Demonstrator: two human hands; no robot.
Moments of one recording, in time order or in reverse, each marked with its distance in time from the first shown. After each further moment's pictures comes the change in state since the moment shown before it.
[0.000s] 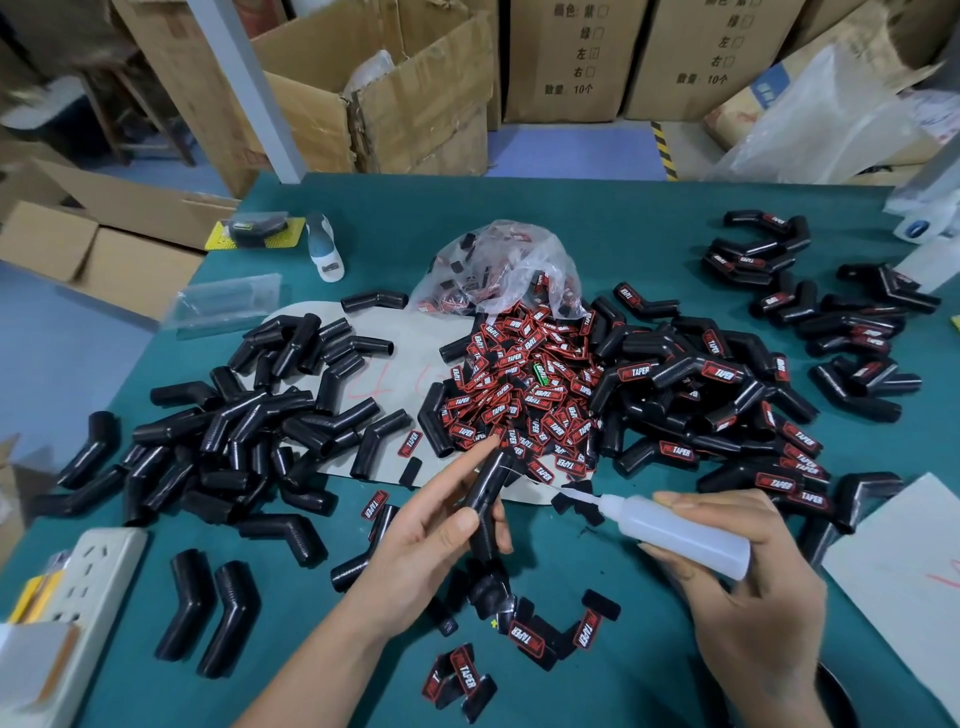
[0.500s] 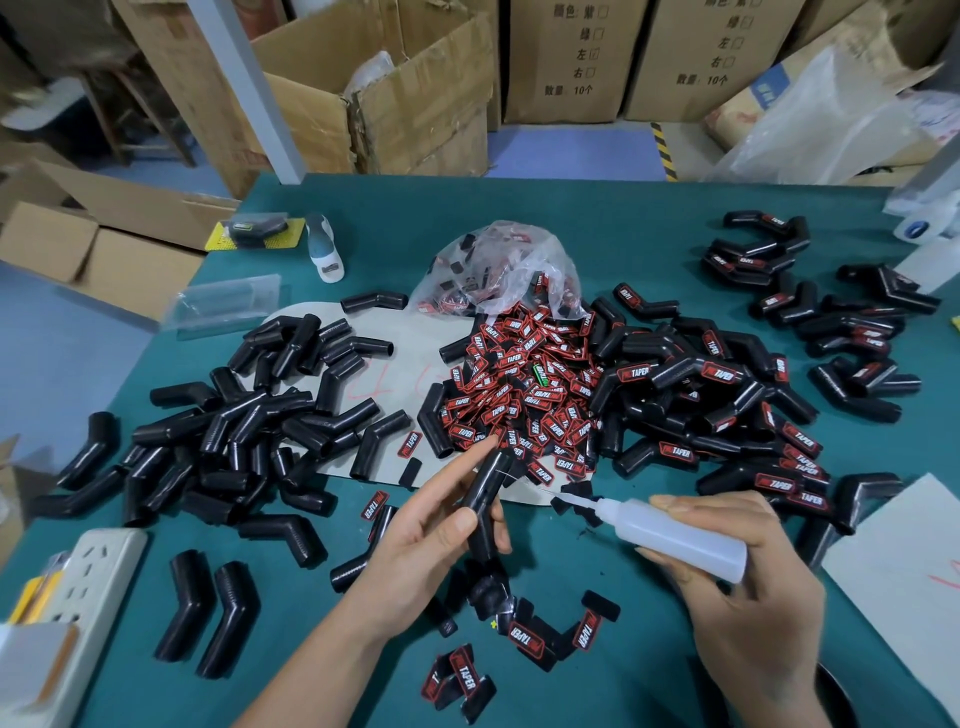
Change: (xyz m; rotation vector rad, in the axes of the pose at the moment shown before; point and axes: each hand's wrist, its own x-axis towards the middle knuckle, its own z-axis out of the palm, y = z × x) left_hand 0.001 0.001 0.000 -0.022 -0.001 0.008; right_hand 0.002 0.001 -0.002 0.001 -0.005 -0.056
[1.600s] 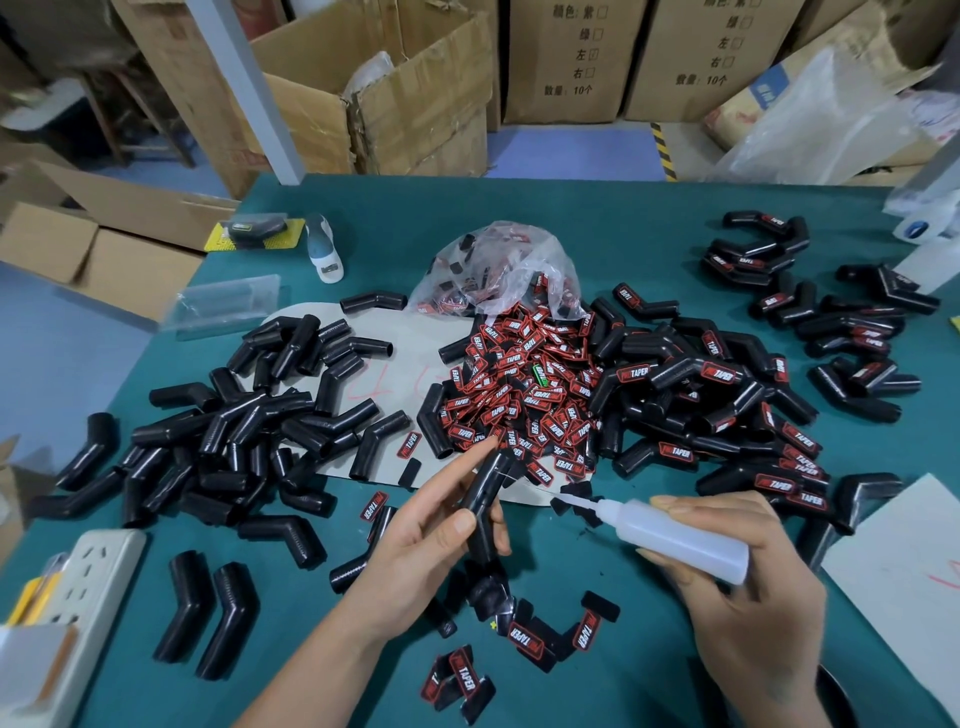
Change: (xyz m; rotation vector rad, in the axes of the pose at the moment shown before) left_hand 0.000 -0.004 -0.004 0.010 -0.013 0.007; right_hand -0.004 0.003 -0.001 0.029 -0.005 0.036
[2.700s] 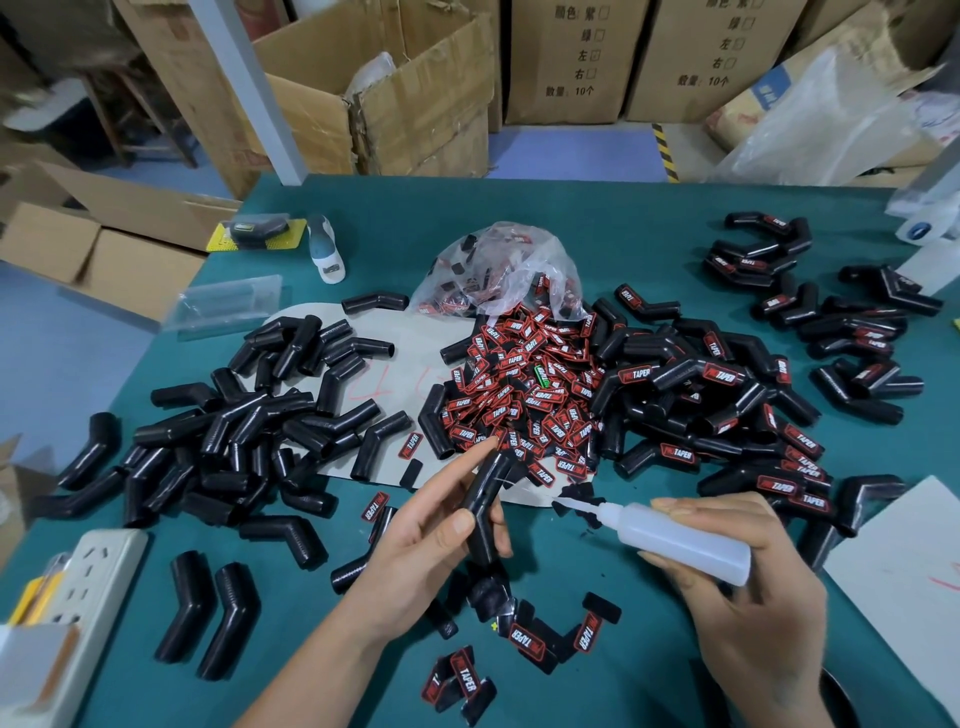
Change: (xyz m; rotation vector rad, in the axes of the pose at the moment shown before) left_hand -0.001 0.001 -0.001 -0.030 -0.008 -0.004; right_hand 0.003 -0.003 0.000 0.009 -0.026 0.015
